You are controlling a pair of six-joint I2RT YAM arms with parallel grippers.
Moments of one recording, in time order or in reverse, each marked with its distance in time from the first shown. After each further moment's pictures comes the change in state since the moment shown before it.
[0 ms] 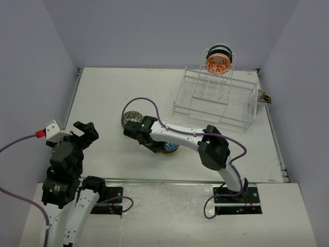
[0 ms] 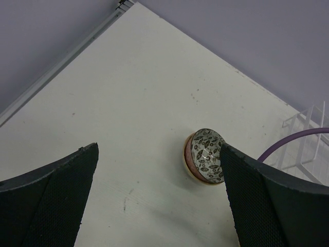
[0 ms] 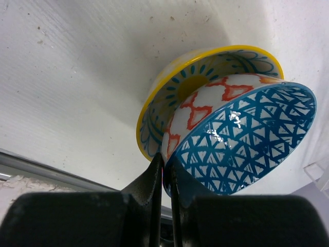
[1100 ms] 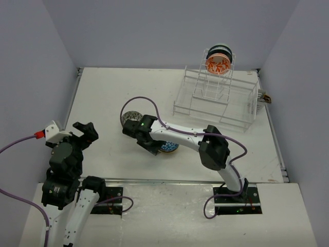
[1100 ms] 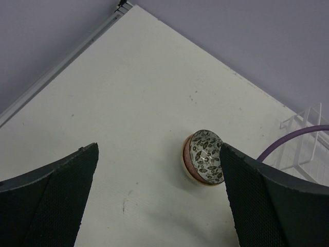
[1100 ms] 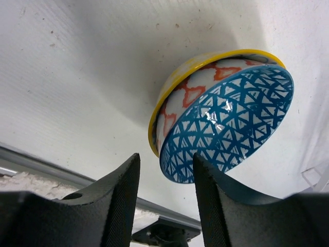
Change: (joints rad) left arm 0.000 -0.011 0.000 0.001 0.001 0.000; right arm 0.000 0.017 0.037 -0.007 -0.013 -0.019
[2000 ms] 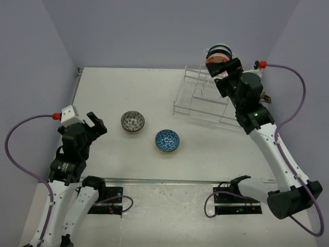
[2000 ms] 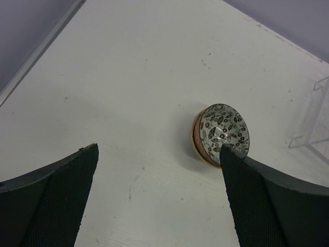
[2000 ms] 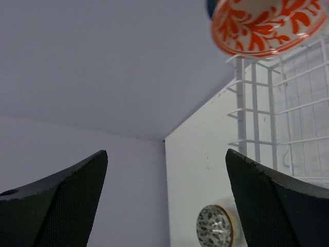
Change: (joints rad) left arm 0.000 0.225 -0.001 0.033 0.064 0.038; right arm -0.784 -1.025 -0.610 1.025 -0.179 0.819
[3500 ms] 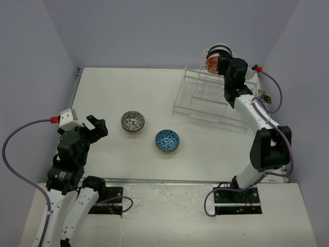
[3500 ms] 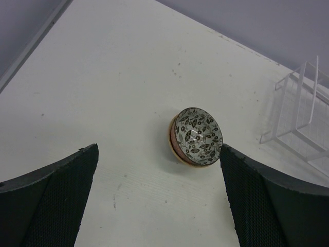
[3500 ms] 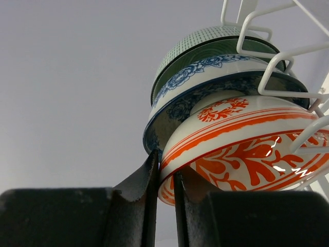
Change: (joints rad) left arm -0.030 -0.087 -0.016 0.045 0.075 0.024; right arm -0.211 0.498 0.023 0.477 0.177 0.661
